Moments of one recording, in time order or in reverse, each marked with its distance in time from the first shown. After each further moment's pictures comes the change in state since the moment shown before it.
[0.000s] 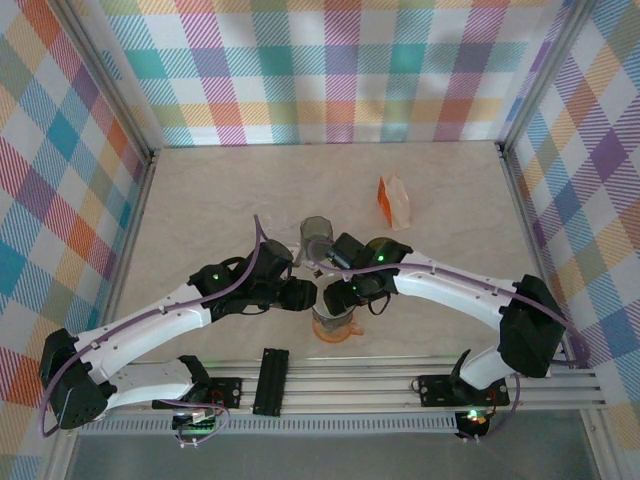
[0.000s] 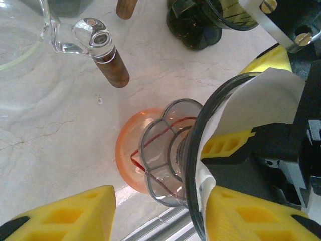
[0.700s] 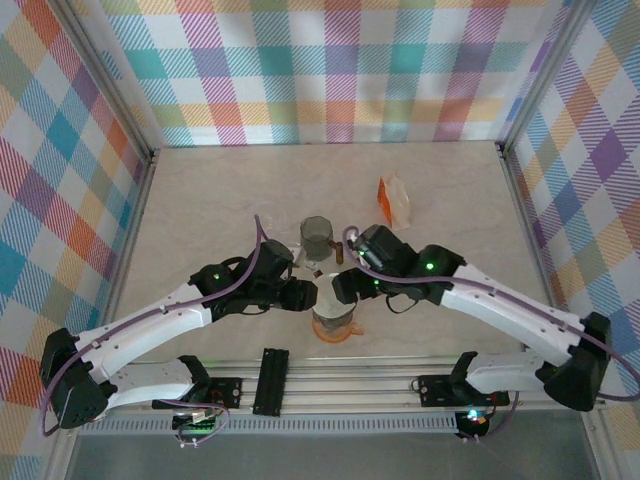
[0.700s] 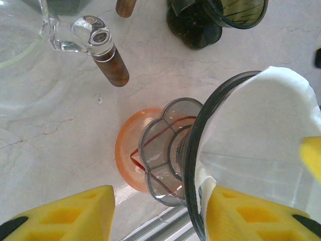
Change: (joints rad) left arm 0.000 0.002 0.000 0.000 0.001 0.000; right arm 0.000 -0.307 0.005 0.006 0.060 -0.006
